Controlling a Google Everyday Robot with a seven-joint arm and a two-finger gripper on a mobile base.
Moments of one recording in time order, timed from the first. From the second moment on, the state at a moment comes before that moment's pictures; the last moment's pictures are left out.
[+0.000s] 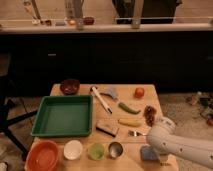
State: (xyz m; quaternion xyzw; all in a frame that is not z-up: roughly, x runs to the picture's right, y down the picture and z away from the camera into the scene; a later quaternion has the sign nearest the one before) arm 0.288 0.331 0.744 -0.33 0.15 -0.01 0.93
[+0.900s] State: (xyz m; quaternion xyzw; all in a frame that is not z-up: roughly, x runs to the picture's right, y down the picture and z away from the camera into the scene) arm 0.242 0.355 0.726 -0.34 0.09 -0.05 0.94
